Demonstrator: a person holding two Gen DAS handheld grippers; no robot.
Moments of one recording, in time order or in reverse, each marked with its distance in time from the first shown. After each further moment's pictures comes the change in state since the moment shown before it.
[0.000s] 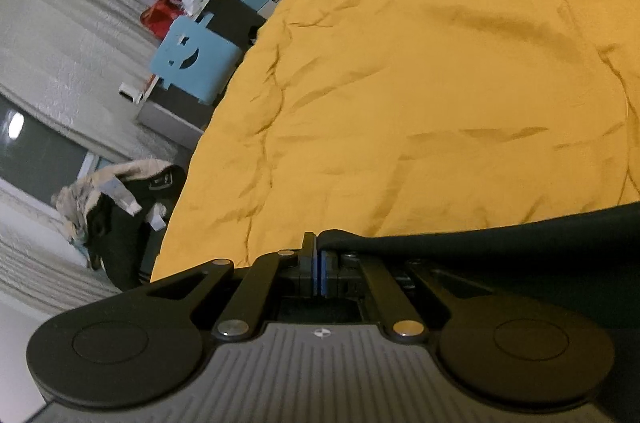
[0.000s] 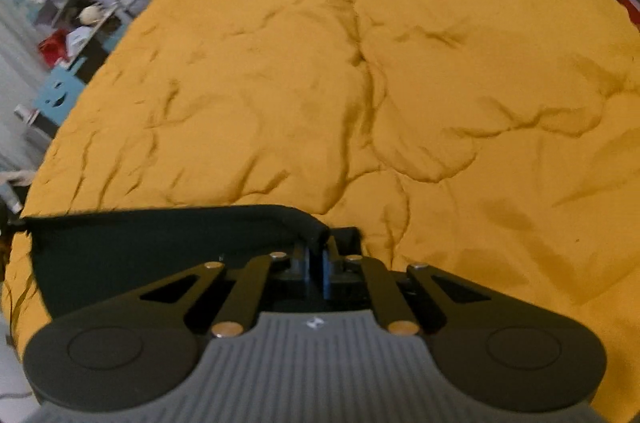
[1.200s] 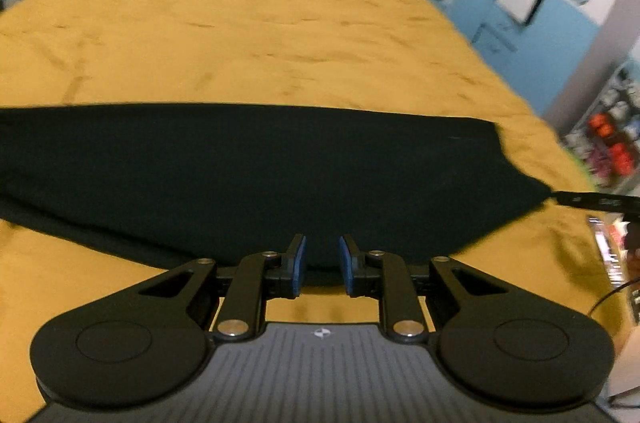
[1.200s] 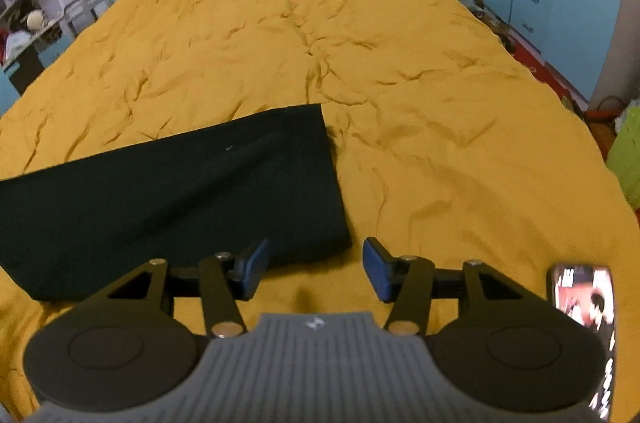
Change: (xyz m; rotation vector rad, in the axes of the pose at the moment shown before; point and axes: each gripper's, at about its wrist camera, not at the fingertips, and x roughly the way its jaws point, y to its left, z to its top) left arm -0.320 -0.107 -0.132 -0.194 -0.249 -1.136; right arm -0.123 0.070 -0.164 -0.022 -0.210 -0.290
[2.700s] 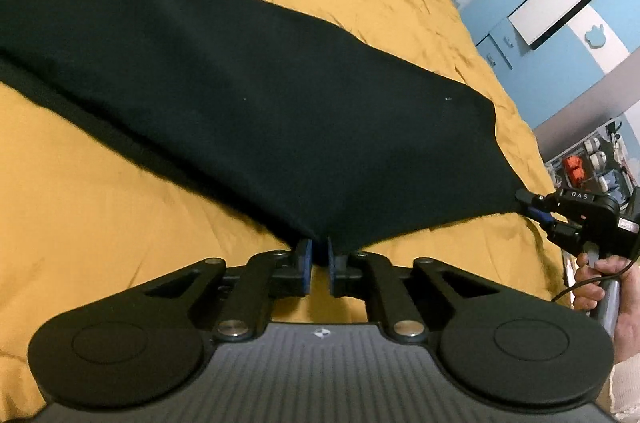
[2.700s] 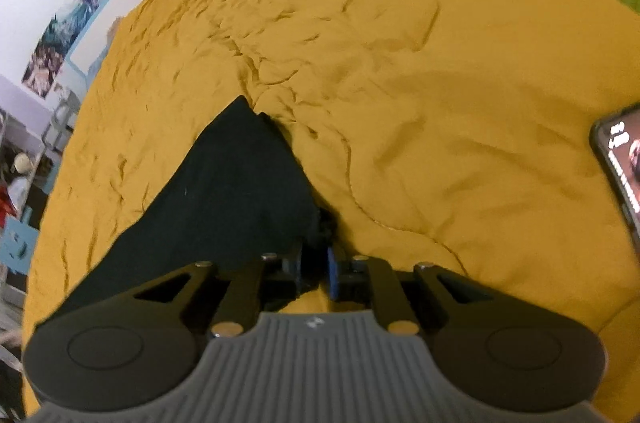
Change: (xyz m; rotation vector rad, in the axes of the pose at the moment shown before) left arm 0.055 -0.007 -0.049 -0.259 0.107 -0.128; right arm 0.045 -0.042 -0.007 0.423 0.016 0.075
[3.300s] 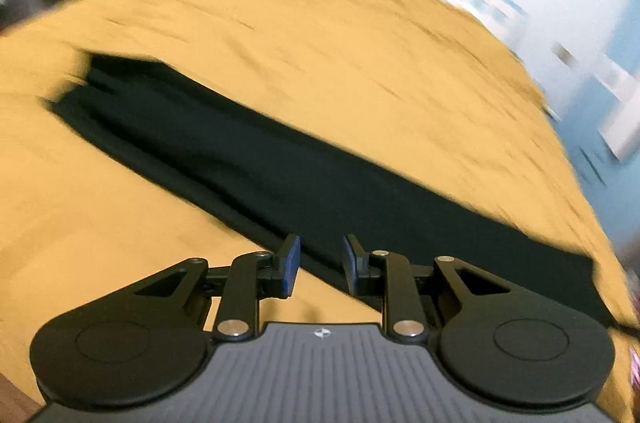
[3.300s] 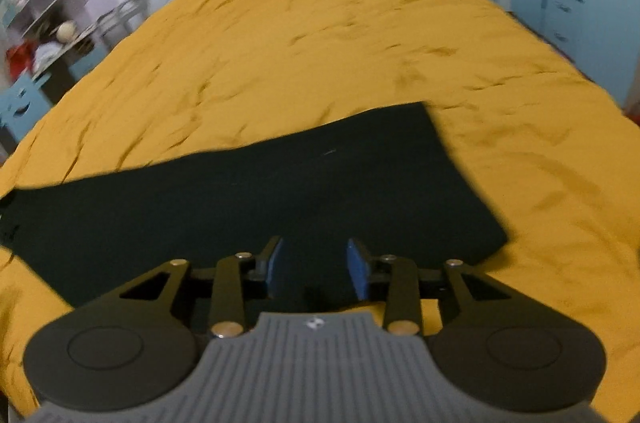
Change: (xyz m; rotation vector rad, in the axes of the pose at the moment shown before) left arm -0.171 0.158 0.069 -0.117 -0.380 0.344; right arm -0.010 0.134 -0.064 -0.478 -0.022 0.031
